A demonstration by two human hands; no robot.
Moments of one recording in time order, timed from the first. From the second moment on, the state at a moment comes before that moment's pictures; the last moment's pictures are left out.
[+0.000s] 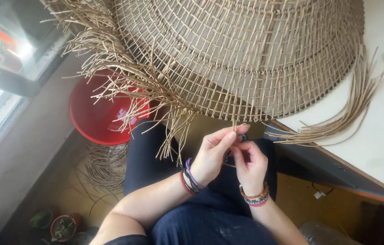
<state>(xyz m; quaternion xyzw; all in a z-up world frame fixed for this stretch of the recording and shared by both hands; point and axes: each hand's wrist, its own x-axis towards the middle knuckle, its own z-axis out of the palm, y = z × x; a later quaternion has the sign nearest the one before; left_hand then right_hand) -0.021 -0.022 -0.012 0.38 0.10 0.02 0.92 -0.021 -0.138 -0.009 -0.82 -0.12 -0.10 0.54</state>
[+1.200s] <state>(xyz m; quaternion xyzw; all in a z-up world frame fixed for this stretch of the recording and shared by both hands) -0.006 0.007 -0.110 0.45 0.26 0.02 0.86 -0.017 -0.173 0.030 -0.93 -0.22 -0.09 0.28</state>
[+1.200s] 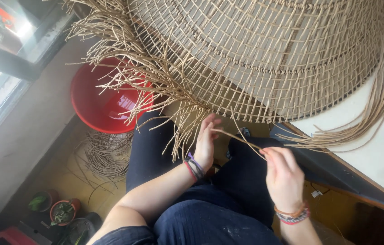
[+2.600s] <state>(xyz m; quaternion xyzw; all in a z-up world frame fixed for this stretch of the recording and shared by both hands) -0.014 0.074 0.032 0.93 -0.13 0.08 0.34 0.011 -0.101 -0.054 -0.91 -0.30 -0.09 0.25</state>
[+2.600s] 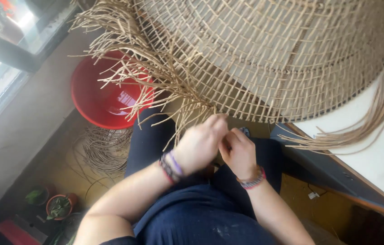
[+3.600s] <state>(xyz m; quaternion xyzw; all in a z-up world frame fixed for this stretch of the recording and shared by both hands) 0.057 0.075 -0.021 0.32 0.19 0.10 0.92 0.022 -0.084 -0.123 -0.85 -0.16 0.01 0.50</state>
